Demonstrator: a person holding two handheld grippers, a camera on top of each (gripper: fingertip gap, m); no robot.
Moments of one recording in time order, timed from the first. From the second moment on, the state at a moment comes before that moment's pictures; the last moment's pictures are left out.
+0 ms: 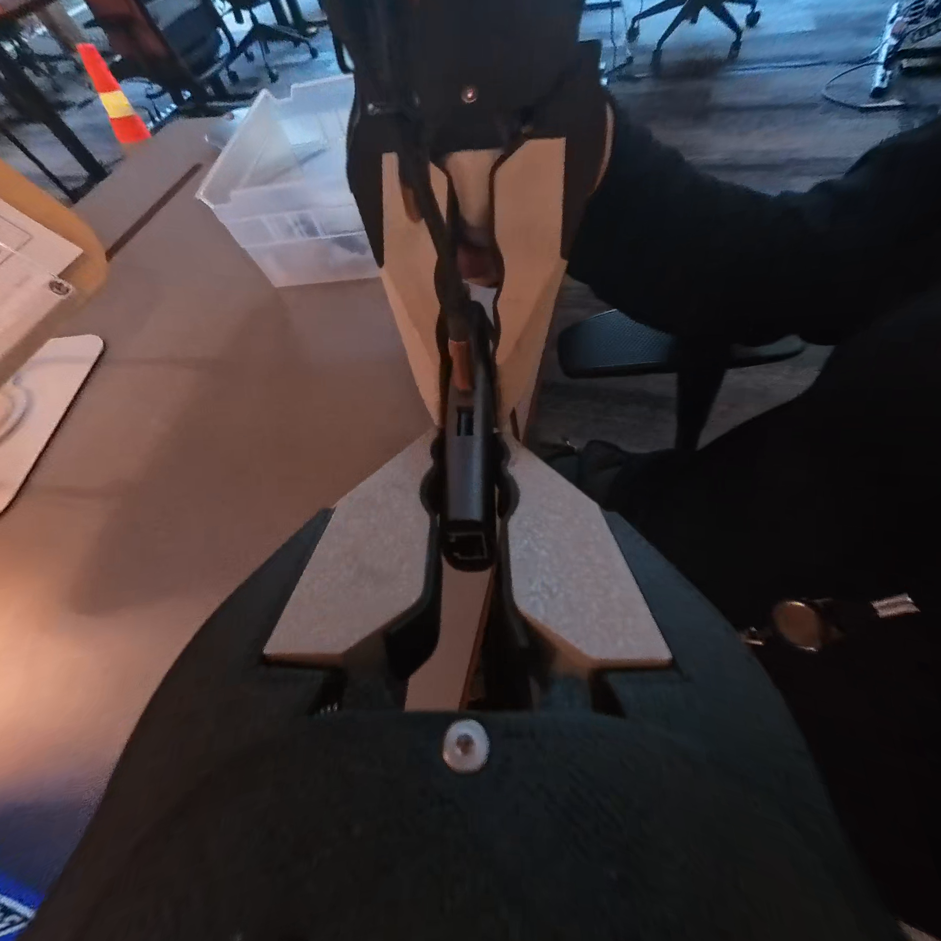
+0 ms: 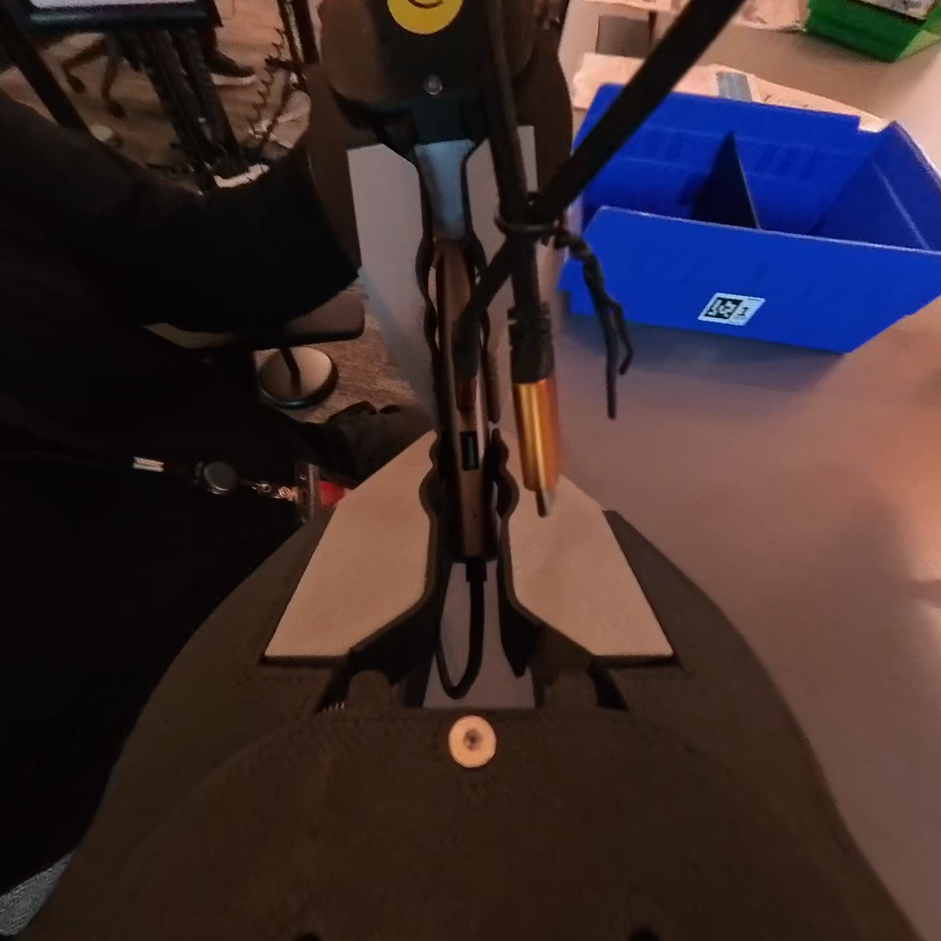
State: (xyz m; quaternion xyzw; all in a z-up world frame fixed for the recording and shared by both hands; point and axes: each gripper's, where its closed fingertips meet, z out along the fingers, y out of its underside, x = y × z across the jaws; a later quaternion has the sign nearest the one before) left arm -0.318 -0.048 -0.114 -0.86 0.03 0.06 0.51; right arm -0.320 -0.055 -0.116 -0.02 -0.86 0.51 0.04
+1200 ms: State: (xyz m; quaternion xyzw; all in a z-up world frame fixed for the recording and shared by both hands) left arm -0.359 -0.047 -0.127 -0.85 -0.05 0.15 0.50; right arm -0.354 -0.058 -0.094 -0.04 -0.79 0.61 0.08
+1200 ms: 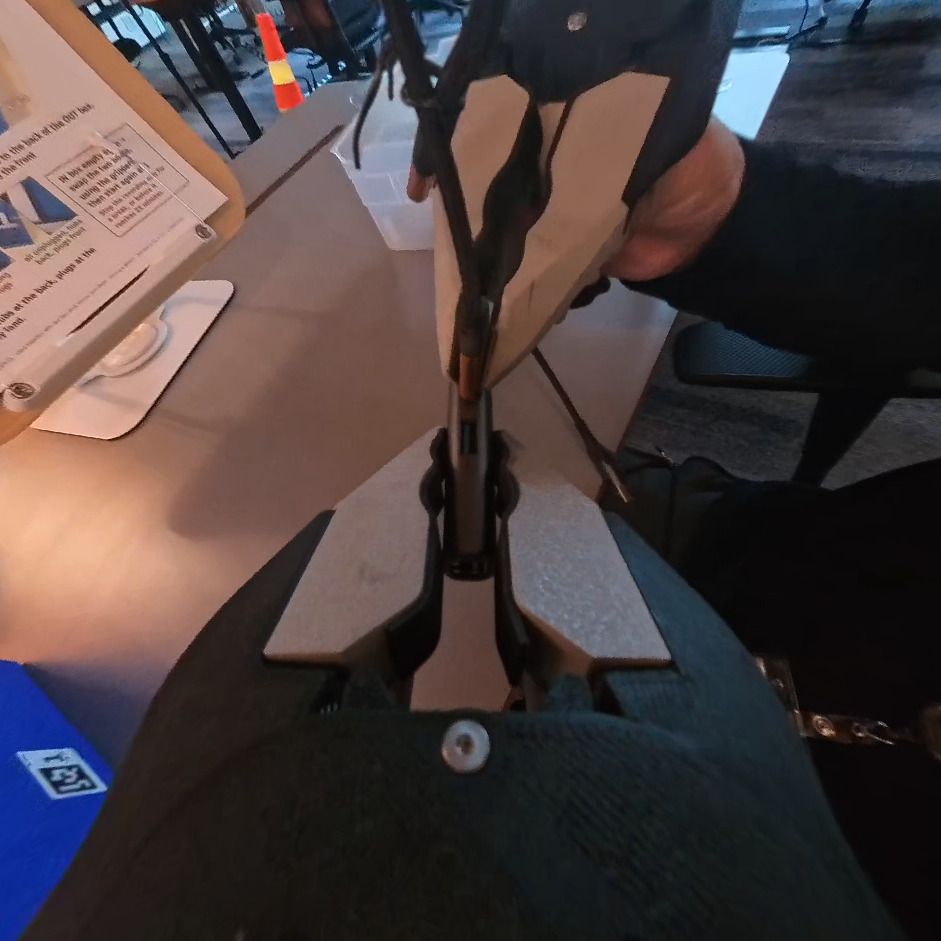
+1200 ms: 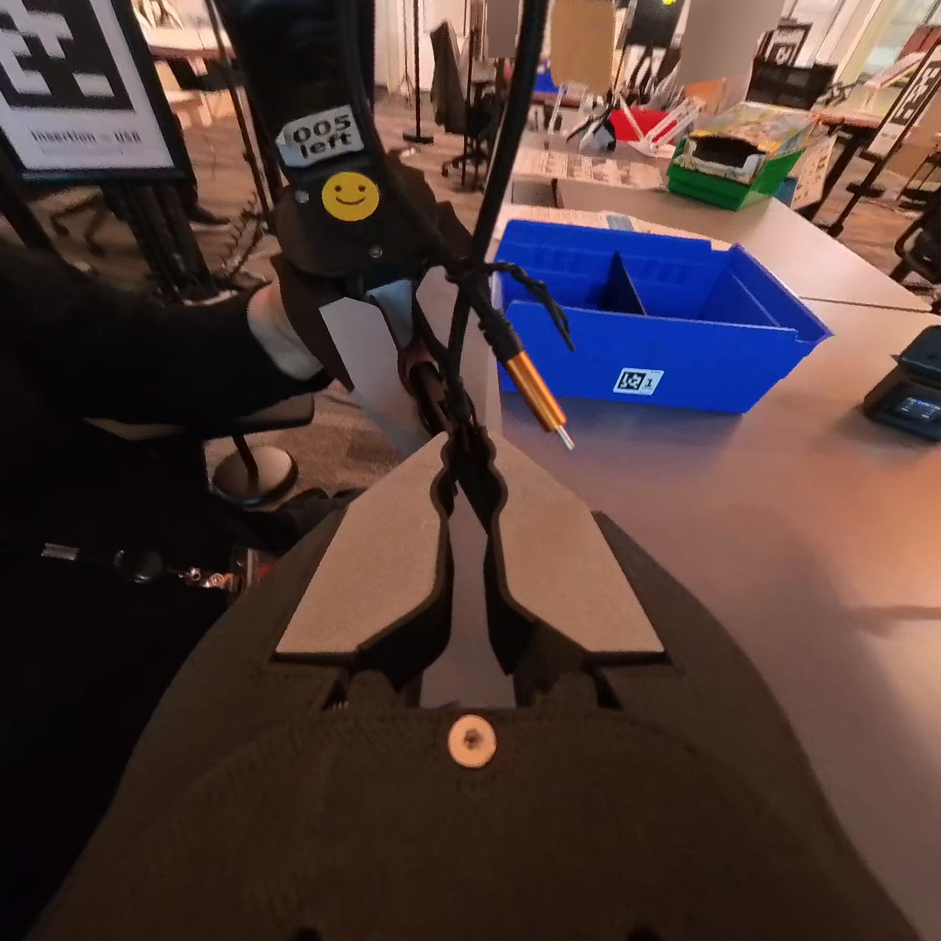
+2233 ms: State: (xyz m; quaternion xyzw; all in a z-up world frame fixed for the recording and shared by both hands) left arm -0.343 -0.041 -0.119 -0.85 -0.04 0.11 0.52; right arm -0.340 -0.051 -0.088 -0.02 -0.82 0.57 0.10
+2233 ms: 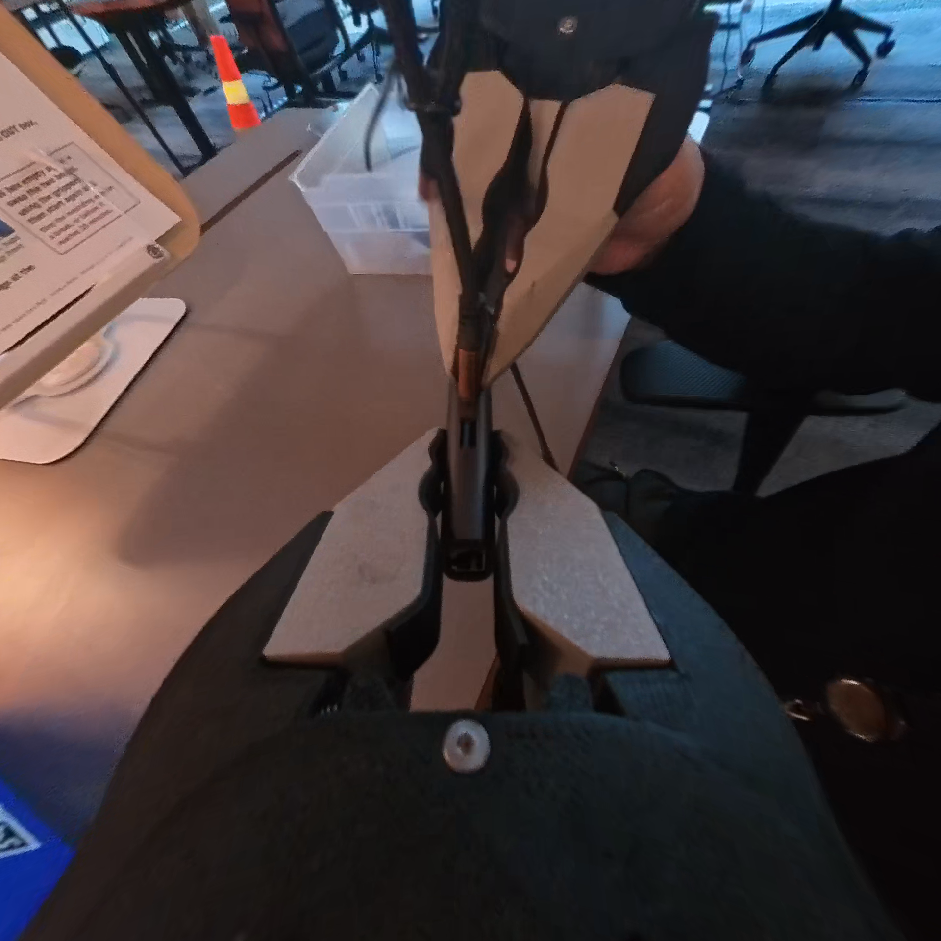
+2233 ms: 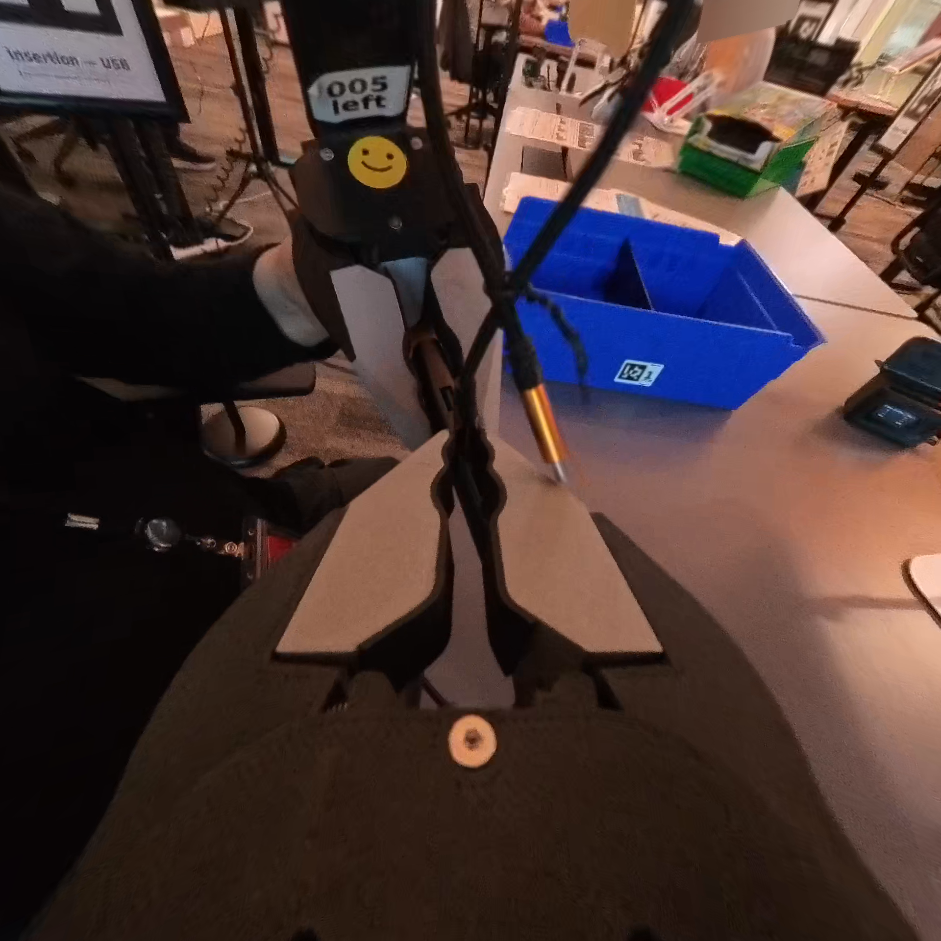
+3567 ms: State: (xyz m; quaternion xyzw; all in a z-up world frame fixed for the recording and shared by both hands) left arm -0.348 -0.055 -0.134 -0.85 -0.07 0.02 0.53; right arm -0.349 -0.070 -0.103 0.02 -0.79 0.61 0.09
